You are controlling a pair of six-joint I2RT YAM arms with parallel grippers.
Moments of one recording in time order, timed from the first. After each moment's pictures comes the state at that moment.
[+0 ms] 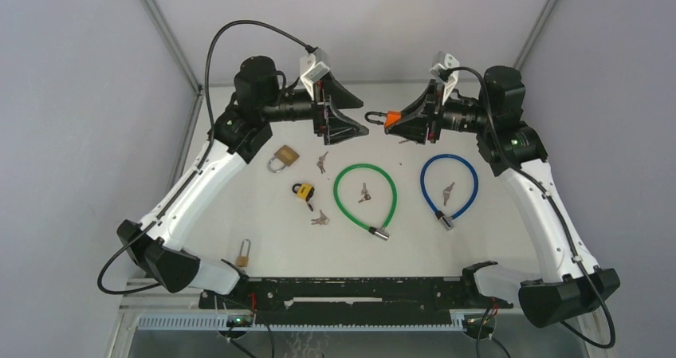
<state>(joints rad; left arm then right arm) -0.58 1.42 1.58 -0.19 0.90 -0.10 0.24 1.21 1.41 -0.39 -1.06 0.03</state>
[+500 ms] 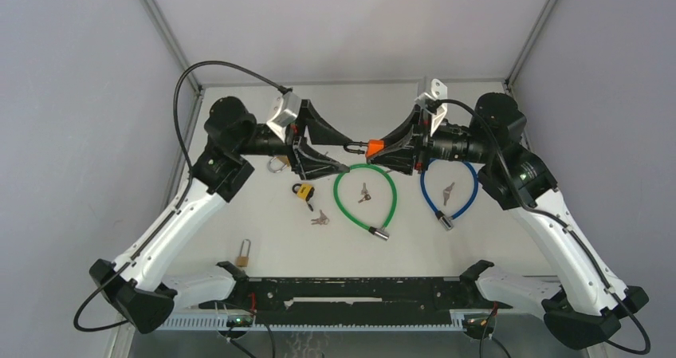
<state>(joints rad) -0.59 1.17 1.29 0.01 1.08 -0.17 0.56 1.05 1.40 -0.45 -0.84 0.07</state>
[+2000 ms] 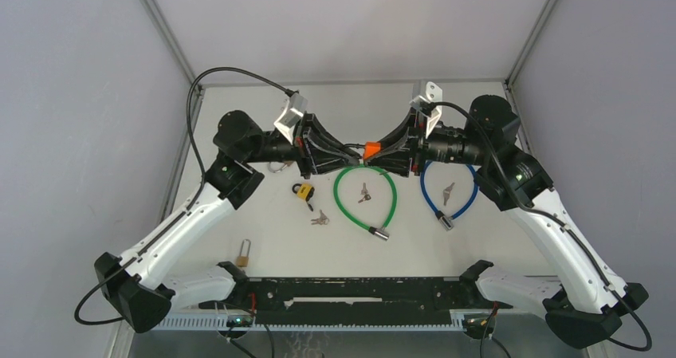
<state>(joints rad) -0.65 1.13 1.13 0.30 0.99 -0.41 0.60 1.04 1.38 -0.44 -0.80 0.07</state>
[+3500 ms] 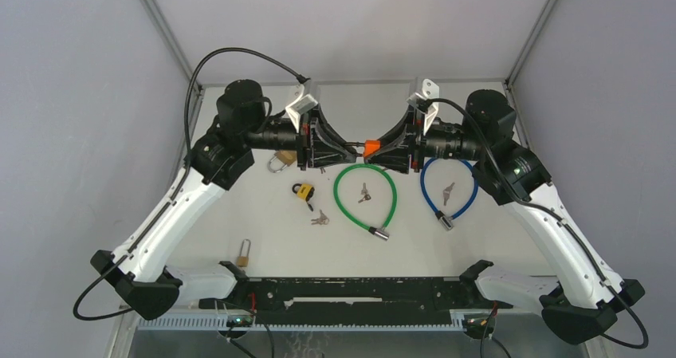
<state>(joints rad) -0.65 1.22 1.48 -0.37 0.97 -0.11 0.57 1.08 1.41 -0.48 -0.82 0.03</state>
